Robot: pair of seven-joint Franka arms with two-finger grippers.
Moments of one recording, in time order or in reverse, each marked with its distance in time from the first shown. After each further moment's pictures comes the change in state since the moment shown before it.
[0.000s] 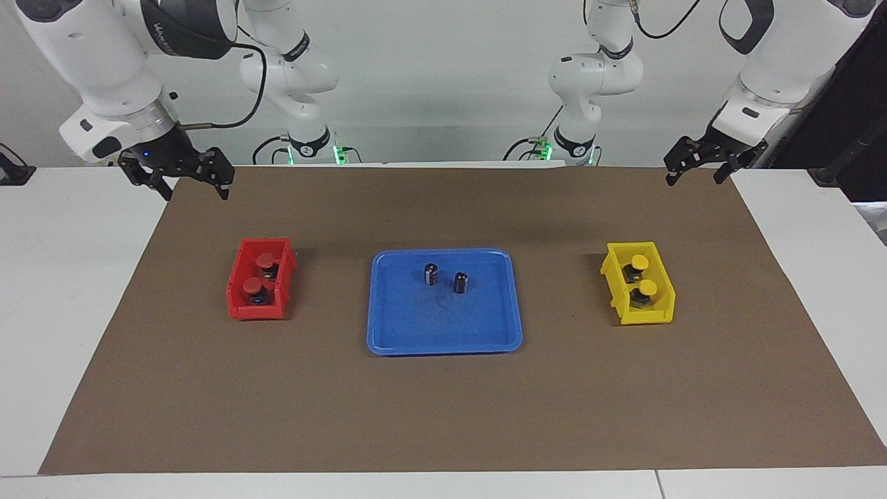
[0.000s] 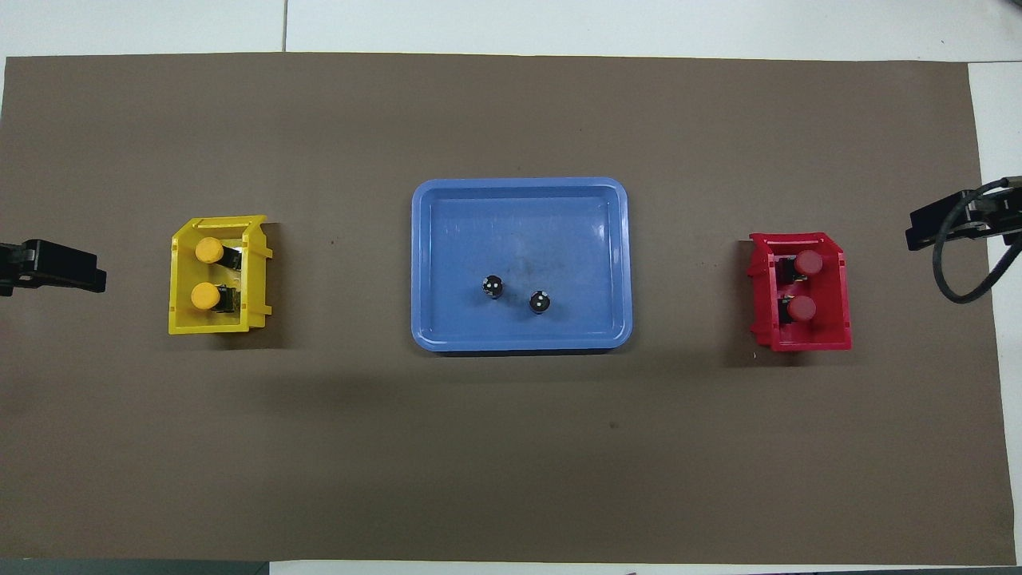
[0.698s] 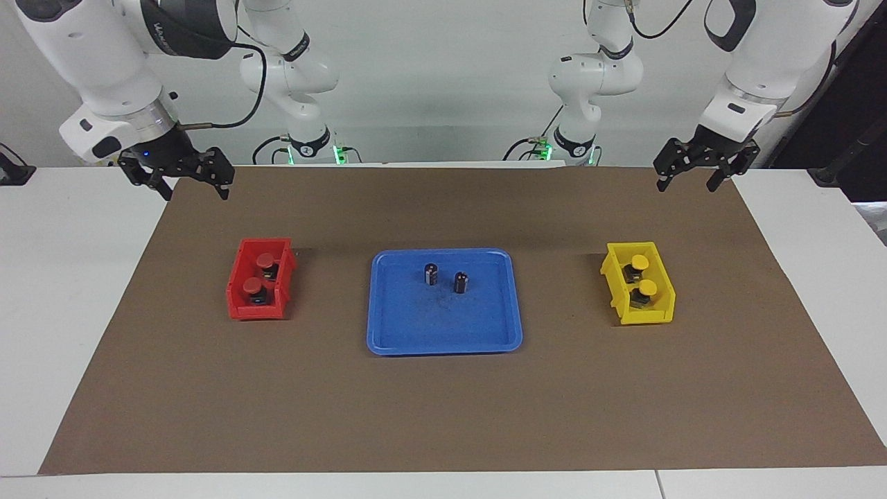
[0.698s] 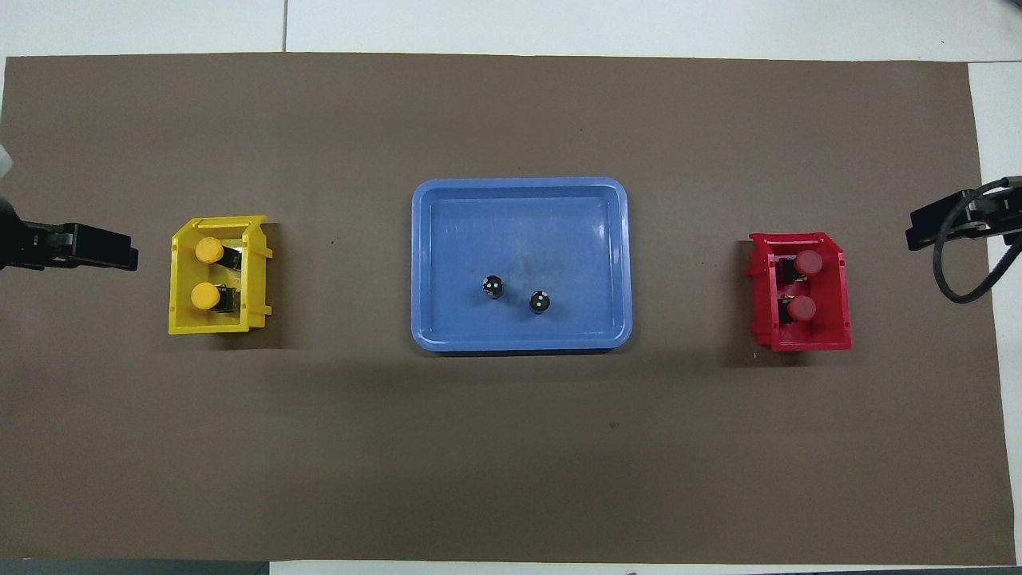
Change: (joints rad) left arm -0.018 0.000 -0.059 0.001 -0.002 0.062 -0.029; right arm 0.000 0.000 0.000 0.001 0.000 0.000 0.000
